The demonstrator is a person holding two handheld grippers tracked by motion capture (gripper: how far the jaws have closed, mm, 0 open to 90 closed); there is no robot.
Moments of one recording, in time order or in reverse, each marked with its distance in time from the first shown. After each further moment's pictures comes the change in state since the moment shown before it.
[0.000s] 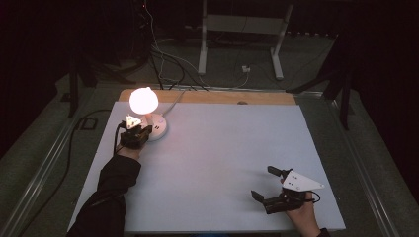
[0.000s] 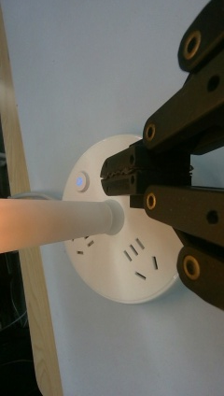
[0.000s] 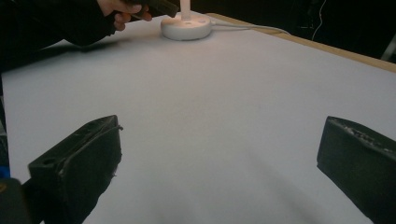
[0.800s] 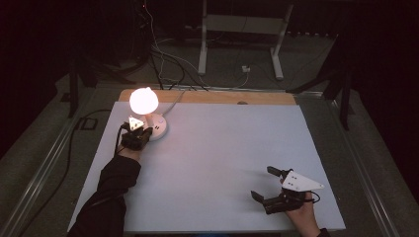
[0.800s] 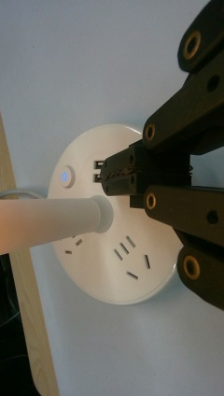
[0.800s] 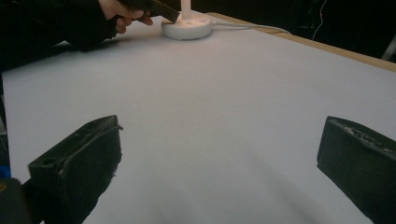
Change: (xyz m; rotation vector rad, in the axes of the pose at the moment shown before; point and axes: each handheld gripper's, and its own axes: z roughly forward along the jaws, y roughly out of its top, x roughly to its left) left arm -0.001 -0.005 0.006 0.030 0.031 0.038; right arm 0.000 0.000 0.001 0.003 0.002 0.002
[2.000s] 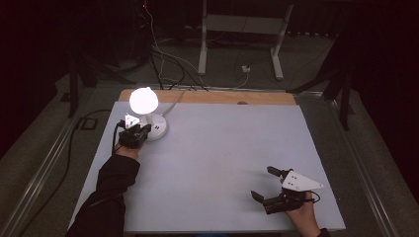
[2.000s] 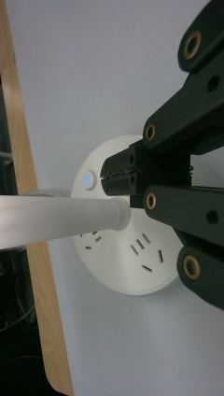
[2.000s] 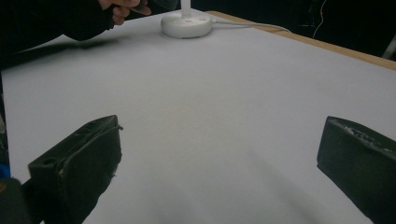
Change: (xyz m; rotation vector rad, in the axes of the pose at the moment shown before) left arm 0.003 0.008 -0.012 -0.047 -0.025 -0.035; right arm -0.001 0.000 0.000 0.005 0.000 0.002
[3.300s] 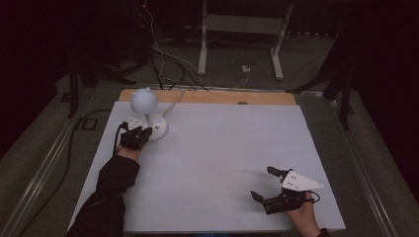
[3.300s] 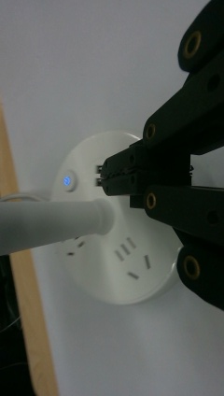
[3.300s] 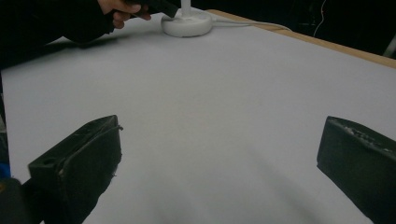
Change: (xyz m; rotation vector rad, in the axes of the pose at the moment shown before) left arm 0.000 -0.001 0.003 0.030 -0.023 0.011; right arm 0.000 0.000 0.000 0.004 0.000 0.000
